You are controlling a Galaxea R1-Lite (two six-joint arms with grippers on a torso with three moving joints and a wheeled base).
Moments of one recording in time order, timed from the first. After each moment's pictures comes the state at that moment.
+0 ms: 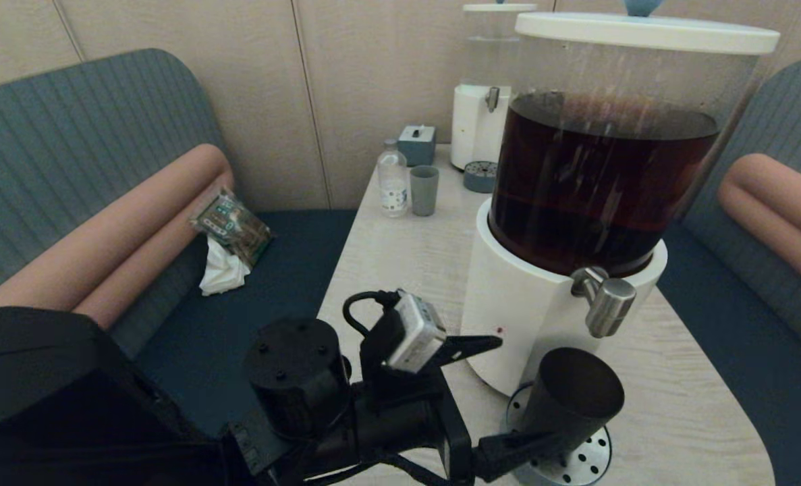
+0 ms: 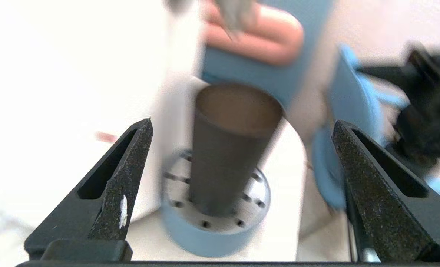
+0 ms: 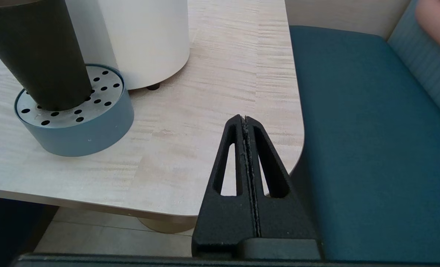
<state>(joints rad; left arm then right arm) -0.82 1.96 -0.57 -1.48 -0.48 -0.08 0.00 0.00 0.00 -0.01 0.00 0.00</state>
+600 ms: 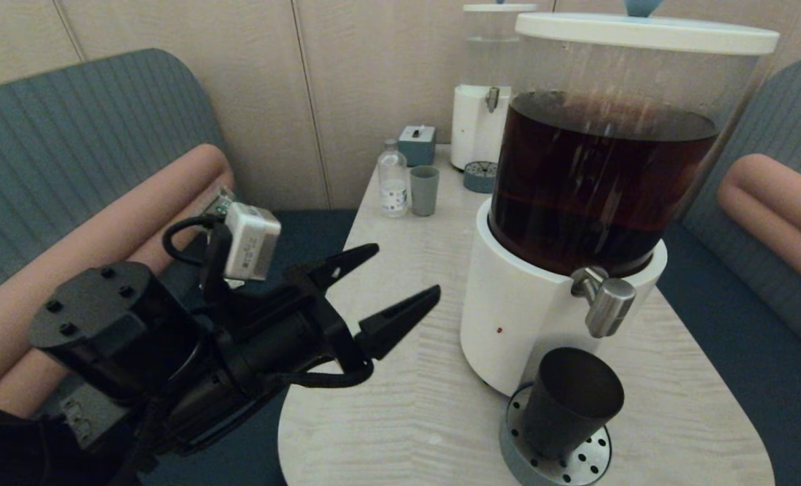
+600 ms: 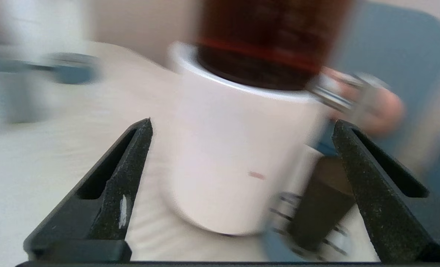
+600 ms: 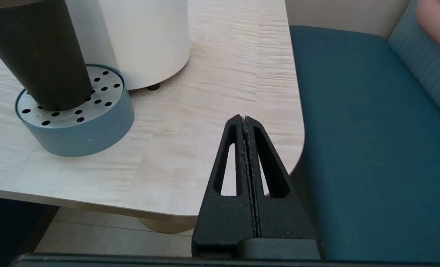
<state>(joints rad) -0.60 1.69 -0.46 -1.48 -0.31 -0.15 0.00 0.00 0.00 -0.01 0.00 0.00</state>
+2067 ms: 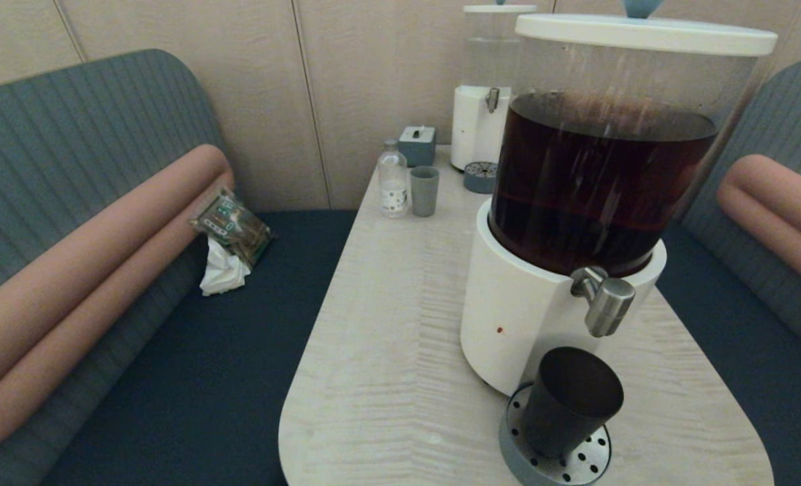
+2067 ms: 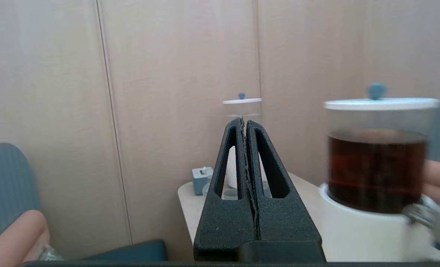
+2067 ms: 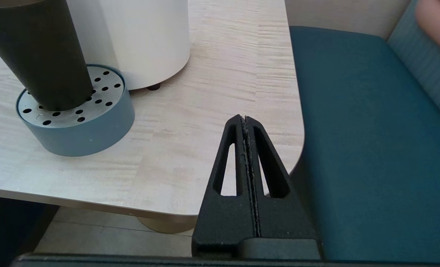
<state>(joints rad) 0.02 0.65 -0.45 -0.93 -0.34 -0.16 0.00 0.00 0.00 -0.01 0.00 0.00</state>
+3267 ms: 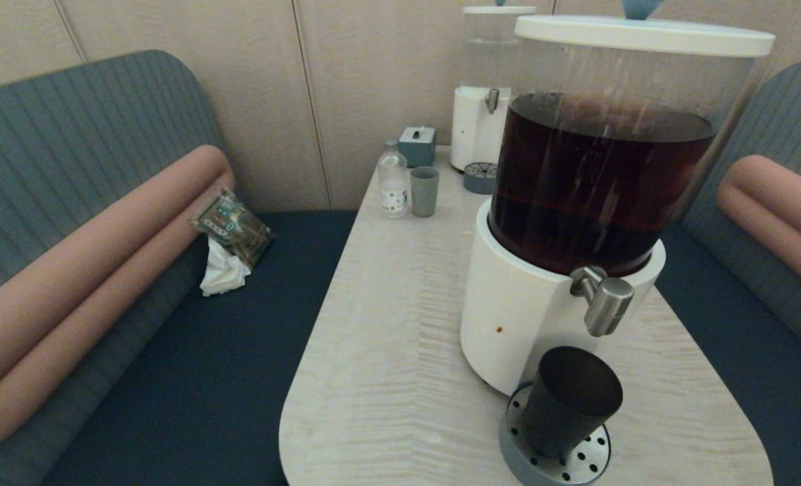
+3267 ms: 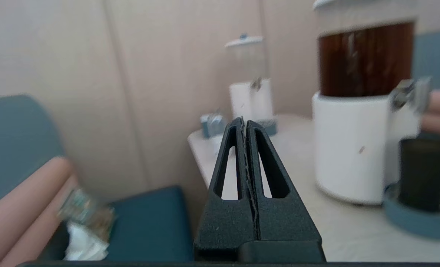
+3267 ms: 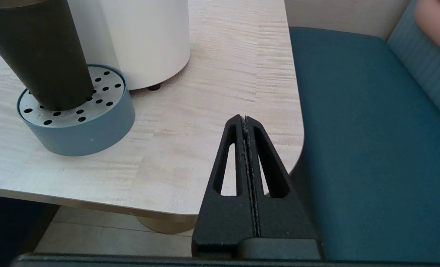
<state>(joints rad) 0.01 0.06 -0.02 -0.63 -0.34 -0.02 0.00 0.00 0.00 -0.02 0.00 0.00</state>
